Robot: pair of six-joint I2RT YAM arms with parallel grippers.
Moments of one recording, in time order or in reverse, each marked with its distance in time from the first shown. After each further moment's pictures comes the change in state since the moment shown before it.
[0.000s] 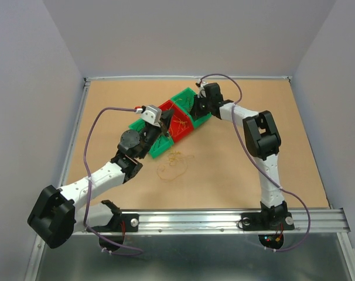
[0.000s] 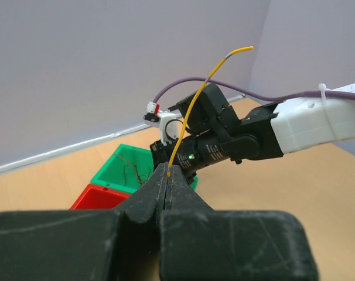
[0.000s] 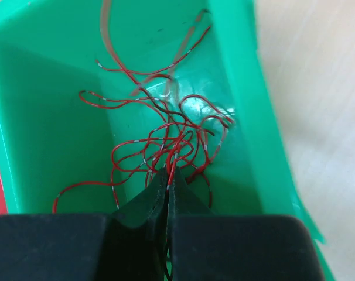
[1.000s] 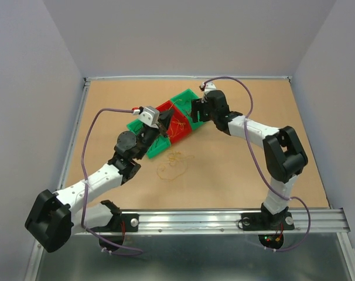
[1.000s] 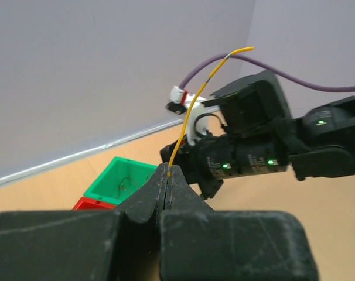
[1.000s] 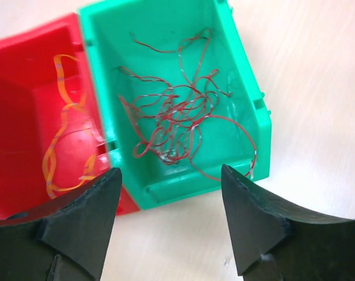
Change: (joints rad) left arm 0.000 -0.035 0.000 -0.001 0.051 -0.002; right arm 0.127 -0.416 -0.408 0.129 0.361 -0.074
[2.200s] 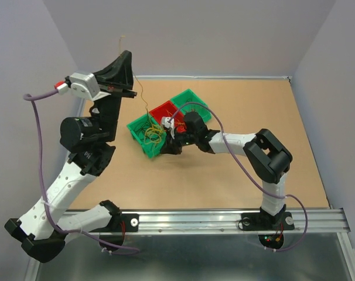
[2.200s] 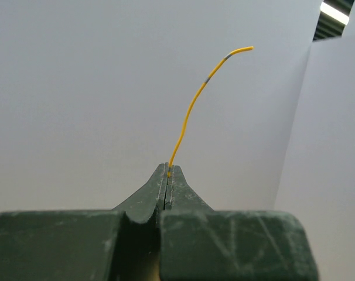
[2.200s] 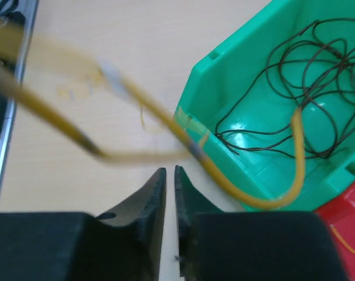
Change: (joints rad) left arm 0.000 -0.130 0.577 -0.259 -0.221 0.062; right arm 0.243 0.055 -0.136 0.241 -0.857 -0.337
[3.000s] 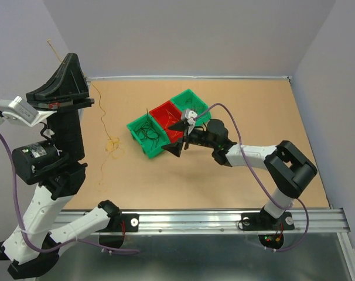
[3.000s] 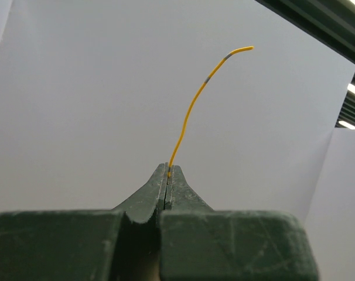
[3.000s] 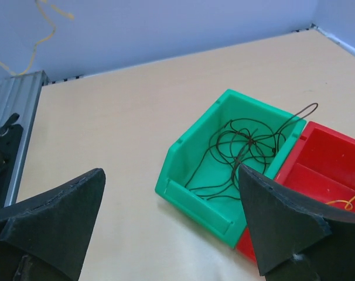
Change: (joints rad) left arm 0.006 -0.145 0.126 -0.040 -0.177 0.051; right arm -0.004 -0.277 -0.322 0.544 0.215 0.217
